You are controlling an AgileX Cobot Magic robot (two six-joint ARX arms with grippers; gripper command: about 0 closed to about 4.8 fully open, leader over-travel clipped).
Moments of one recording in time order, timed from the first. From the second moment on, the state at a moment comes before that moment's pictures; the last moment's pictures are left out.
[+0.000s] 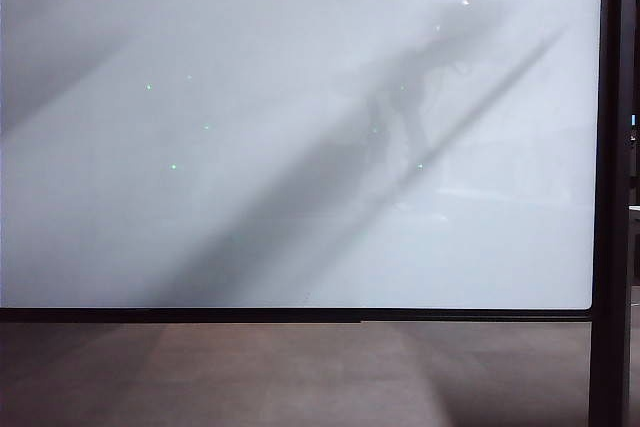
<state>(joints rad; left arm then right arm) -0.53 0.83 0.93 -0.08 0.09 0.03 -0.04 0.88 0.94 -0.20 0.09 0.02</state>
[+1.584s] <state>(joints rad) -0.53 0.29 0.24 -0.02 0.04 -0.05 -0.04 0.56 0.39 0.08 -0.16 0.13</state>
